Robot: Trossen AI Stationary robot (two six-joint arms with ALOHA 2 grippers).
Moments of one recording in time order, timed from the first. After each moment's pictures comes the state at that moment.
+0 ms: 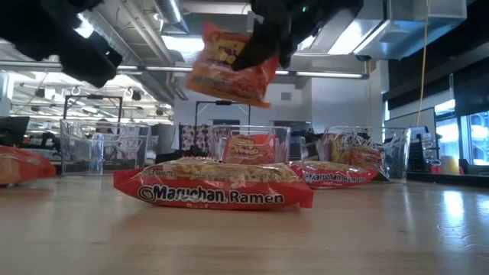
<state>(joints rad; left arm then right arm) -0.54 1.04 0.41 0.14 -0.27 -0.30 0.00 1.64 1.20 -0.13 0.16 0.03</state>
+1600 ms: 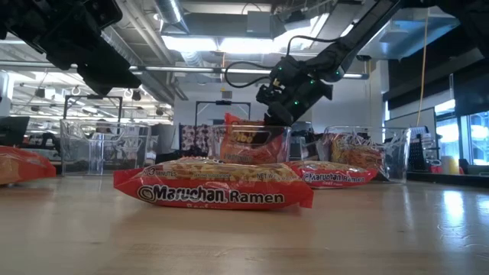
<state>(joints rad) -0.43 0.95 0.36 0.15 -0.35 -0.42 -0.55 1.92 1.20 -0.06 -0.35 -0.36</state>
